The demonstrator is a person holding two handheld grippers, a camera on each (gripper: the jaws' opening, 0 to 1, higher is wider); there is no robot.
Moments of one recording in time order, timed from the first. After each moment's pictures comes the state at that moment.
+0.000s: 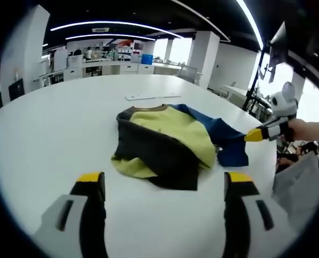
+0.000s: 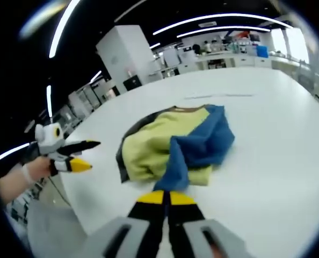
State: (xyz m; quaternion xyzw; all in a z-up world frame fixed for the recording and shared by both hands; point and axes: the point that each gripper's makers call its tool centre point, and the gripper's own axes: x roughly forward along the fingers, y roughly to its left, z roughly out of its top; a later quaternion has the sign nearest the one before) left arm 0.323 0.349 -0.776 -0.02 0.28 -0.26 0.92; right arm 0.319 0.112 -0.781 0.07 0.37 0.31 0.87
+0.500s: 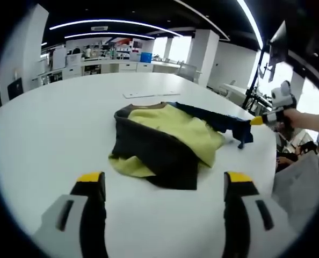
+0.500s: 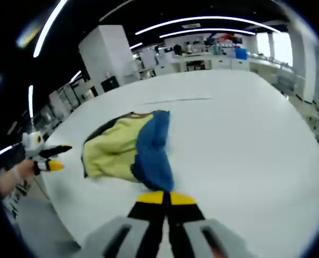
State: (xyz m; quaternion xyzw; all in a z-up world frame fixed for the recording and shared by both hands) left arm 0.324 0.346 -0.782 -0.02 0.29 -0.26 0.92; right arm 0.348 -0.010 -0.781 0.03 0.39 0.22 0.89
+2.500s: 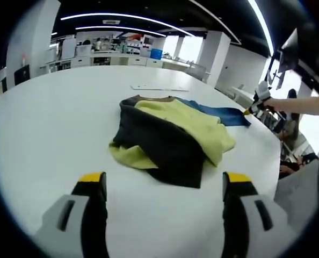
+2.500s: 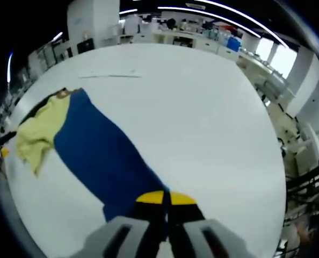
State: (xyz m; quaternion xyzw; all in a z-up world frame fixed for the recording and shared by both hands) left arm 0.326 0.348 -0.803 -0.05 0.30 -0.23 0.92; right arm 0.469 -0.166 -0.827 -0.11 0.48 0.14 0.86
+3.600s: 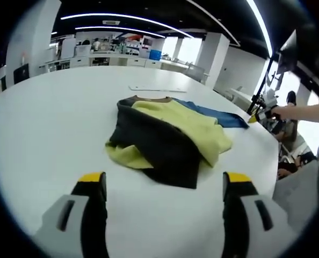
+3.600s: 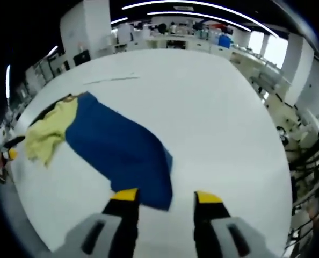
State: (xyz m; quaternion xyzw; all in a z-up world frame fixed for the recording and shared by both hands) left arm 0.323 0.342 -0.803 -0.06 0.30 -0.23 0.92; right arm 0.419 -0.178 -0.826 -0.07 0.47 0.14 0.87
